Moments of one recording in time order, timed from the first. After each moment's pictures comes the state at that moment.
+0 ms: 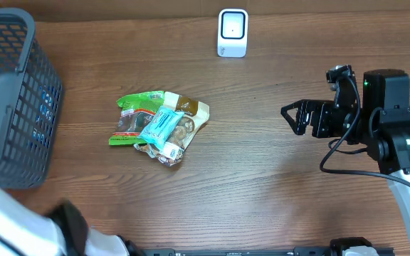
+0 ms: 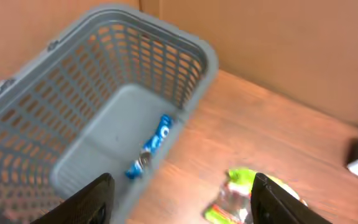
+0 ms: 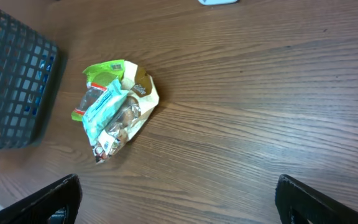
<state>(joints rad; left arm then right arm) 0.62 1.74 2.76 -1.68 0.16 0.02 0.09 1.19 1.22 -0.92 -0.50 0.20</state>
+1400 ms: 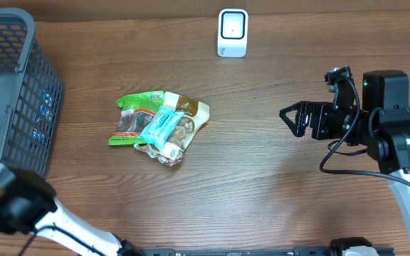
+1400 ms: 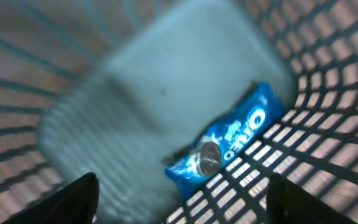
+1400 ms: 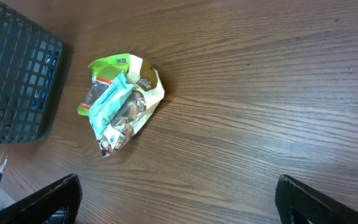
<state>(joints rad) 0.80 2.11 2.36 -1.37 0.07 -0.08 0.09 1.19 1.22 -0.94 -0.53 0.20</state>
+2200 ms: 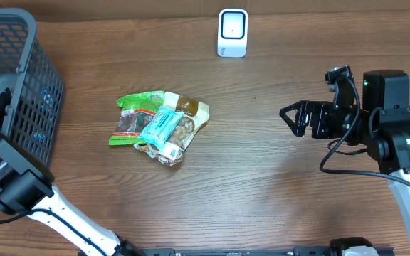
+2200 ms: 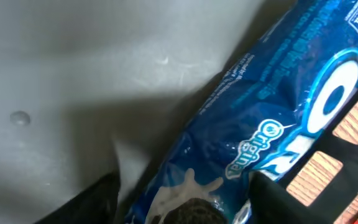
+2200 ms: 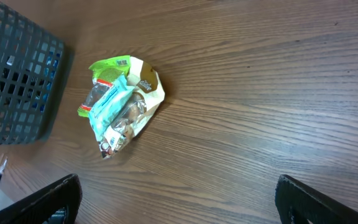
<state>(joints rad) 0.75 2.31 1.92 -1.04 0.28 0.06 0.09 1.19 1.22 -0.93 -0.53 0.20</state>
